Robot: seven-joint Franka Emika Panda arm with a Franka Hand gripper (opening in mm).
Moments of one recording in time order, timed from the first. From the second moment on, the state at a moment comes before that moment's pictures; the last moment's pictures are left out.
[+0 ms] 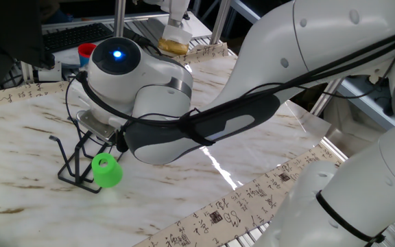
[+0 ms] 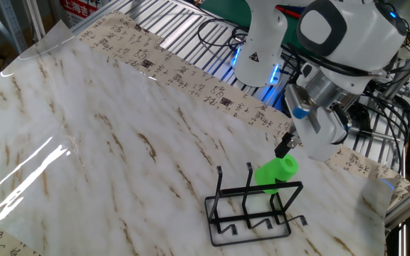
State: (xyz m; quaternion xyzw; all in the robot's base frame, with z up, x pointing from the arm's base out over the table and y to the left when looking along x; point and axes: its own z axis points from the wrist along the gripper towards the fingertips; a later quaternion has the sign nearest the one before) arm 0.417 0.220 0.249 0.49 0.85 0.02 0.19
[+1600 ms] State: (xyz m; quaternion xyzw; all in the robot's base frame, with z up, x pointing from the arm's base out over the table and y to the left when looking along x) arm 0.433 0.174 0.279 0.32 0.95 0.04 0.02
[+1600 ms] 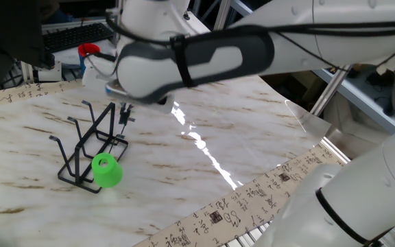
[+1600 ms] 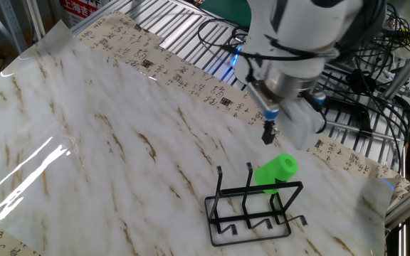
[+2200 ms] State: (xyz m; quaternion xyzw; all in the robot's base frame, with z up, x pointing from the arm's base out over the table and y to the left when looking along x) arm 0.445 0.146 0.278 0.22 0.98 0.03 -0.01
